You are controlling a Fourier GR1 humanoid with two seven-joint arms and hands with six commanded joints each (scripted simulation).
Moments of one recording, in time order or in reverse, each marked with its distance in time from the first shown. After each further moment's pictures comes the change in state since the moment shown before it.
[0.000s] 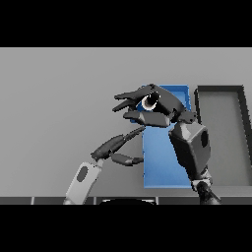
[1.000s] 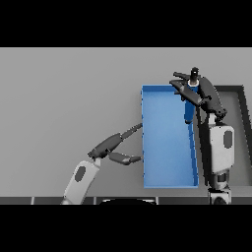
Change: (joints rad) left arm -0.002 0.021 0.013 -0.022 -0.016 0.021 -0.023; right arm 0.249 -0.175 -0.184 0.265 0.374 -0.068 0.039
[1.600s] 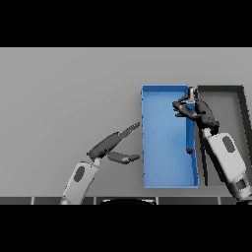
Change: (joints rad) left arm 0.004 0.012 0.003 0.004 -0.024 0.023 -0.021; right arm 0.136 -0.316 0.446 0.141 -0.364 -0.407 -0.001
